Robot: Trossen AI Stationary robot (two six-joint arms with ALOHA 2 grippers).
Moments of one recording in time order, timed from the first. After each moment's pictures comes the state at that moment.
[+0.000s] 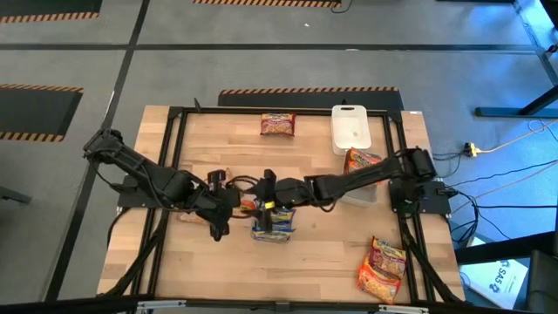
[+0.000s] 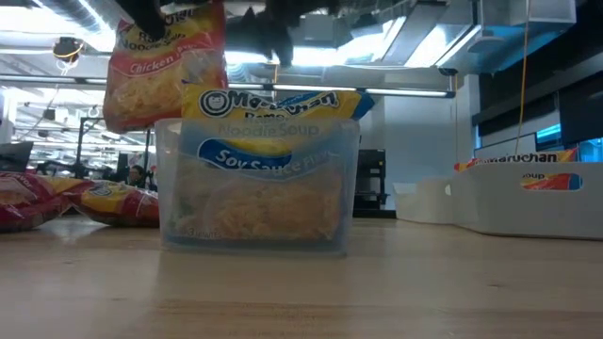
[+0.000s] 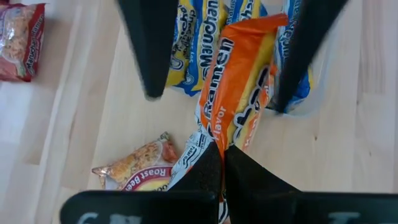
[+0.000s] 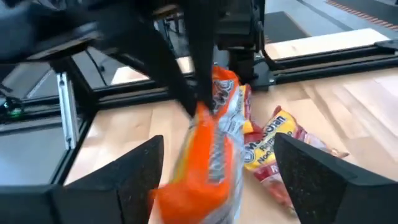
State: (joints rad) left arm -0.46 1.38 1.28 -1.06 -0.38 -0.52; right arm 0.19 1.94 1.43 0.18 0.13 0.23
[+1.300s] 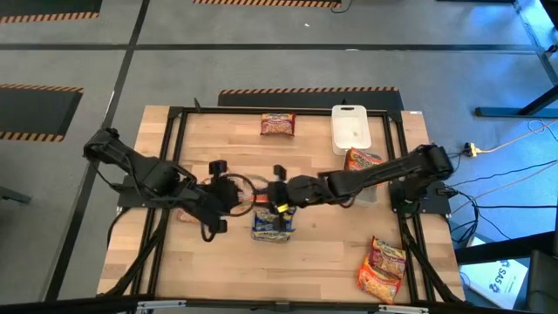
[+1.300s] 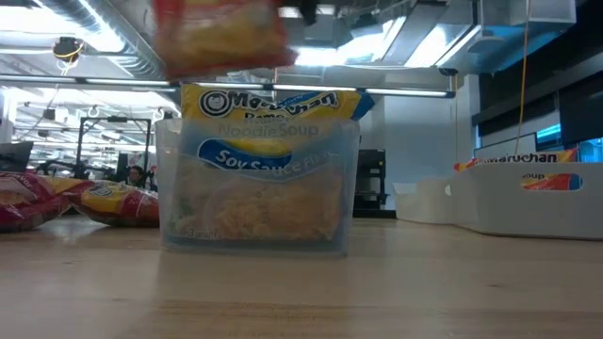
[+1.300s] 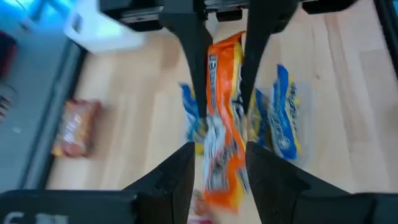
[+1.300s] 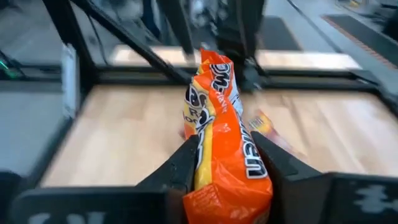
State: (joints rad) left arm -0.50 1.38 1.51 -1.09 -0.55 -0.33; right arm 0.22 1.77 1.43 -0.06 0.20 0.06
